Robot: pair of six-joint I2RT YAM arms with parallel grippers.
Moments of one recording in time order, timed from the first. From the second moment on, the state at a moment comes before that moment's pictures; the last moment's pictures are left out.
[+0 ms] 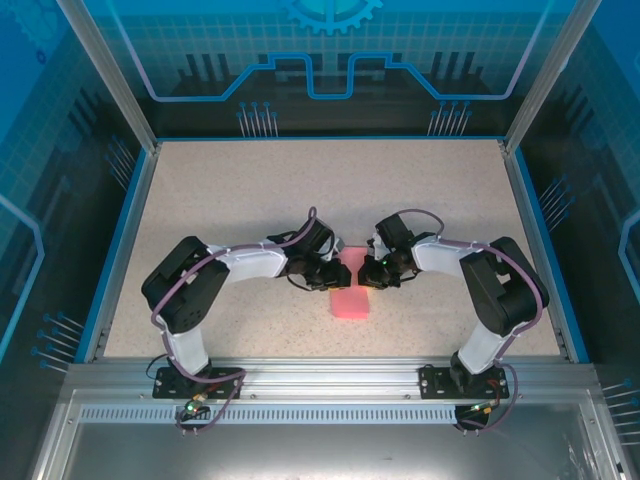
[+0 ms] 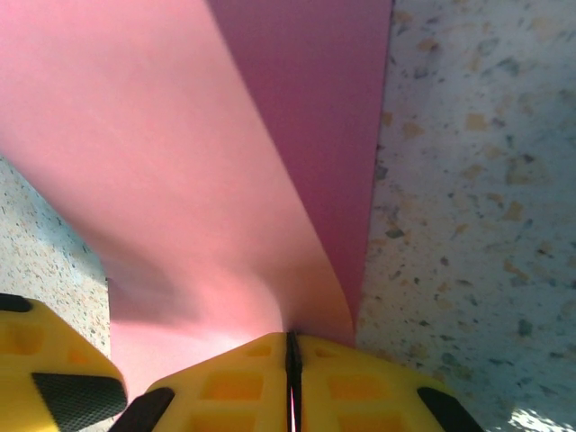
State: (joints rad) left arm -0.70 1.81 1.00 -0.22 0.53 -0.77; right arm 0.46 1.70 0.83 -0.40 -0.46 0.57
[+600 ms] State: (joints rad) left arm -0.73 1.81 0.90 -0.17 0.53 -0.77; right arm 0.46 1.71 0.84 -0.41 -0.46 0.57
